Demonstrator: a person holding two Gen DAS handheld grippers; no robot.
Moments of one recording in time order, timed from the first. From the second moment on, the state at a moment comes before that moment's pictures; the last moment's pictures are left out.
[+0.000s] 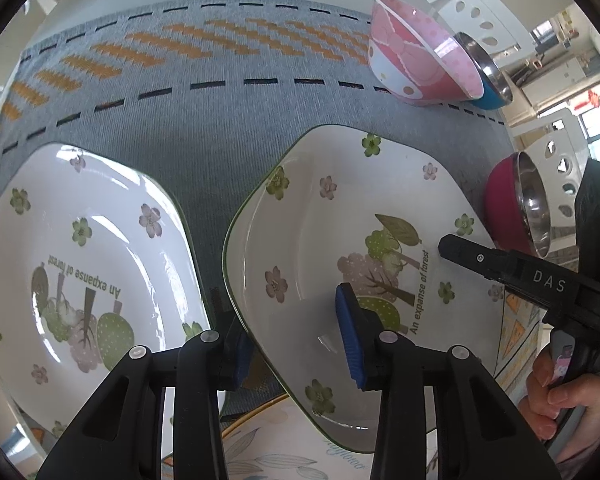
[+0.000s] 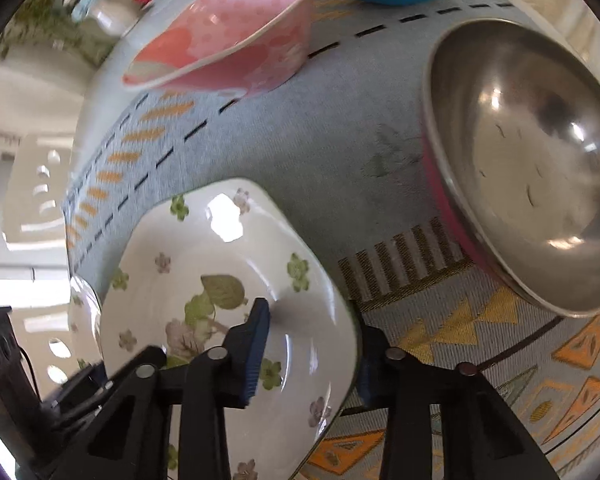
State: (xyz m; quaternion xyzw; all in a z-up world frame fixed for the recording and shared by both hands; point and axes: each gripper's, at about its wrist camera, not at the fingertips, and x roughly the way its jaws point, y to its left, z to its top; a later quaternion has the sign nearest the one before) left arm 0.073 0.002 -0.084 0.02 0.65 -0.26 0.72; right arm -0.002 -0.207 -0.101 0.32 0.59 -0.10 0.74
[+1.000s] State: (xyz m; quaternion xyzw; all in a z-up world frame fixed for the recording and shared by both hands) left arm 0.074 0.028 -0.073 0.01 0.65 -0.25 0.72; right arm -0.022 -0.212 -0.101 0.37 0.57 -0.04 0.74
